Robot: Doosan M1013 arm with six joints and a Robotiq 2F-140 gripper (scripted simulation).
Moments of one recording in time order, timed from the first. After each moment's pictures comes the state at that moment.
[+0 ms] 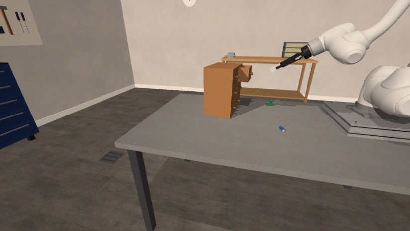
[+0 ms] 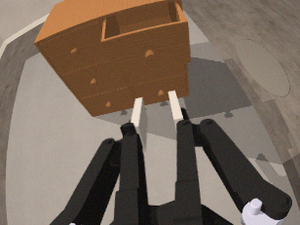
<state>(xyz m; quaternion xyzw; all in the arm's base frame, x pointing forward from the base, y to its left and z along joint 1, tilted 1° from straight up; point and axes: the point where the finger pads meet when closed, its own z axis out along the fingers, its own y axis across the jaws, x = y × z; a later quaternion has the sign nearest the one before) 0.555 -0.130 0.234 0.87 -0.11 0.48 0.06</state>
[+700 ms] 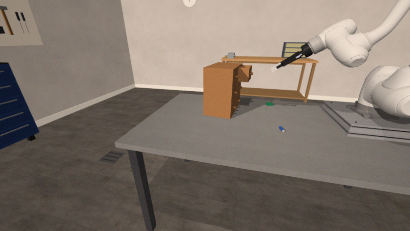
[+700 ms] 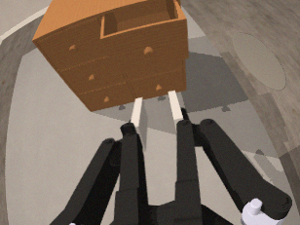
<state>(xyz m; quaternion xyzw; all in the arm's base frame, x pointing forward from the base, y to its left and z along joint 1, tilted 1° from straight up) 0.550 -0.128 0.238 0.88 -0.12 0.46 0.07</state>
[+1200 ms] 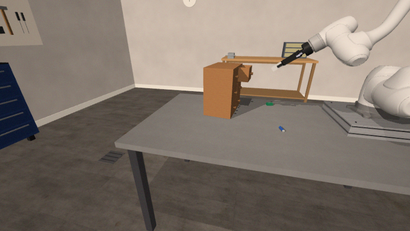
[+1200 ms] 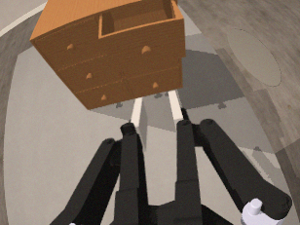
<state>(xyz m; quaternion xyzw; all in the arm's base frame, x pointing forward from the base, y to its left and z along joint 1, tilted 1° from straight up) 0.547 -0.127 0.243 0.88 -0.12 0.45 0.07</state>
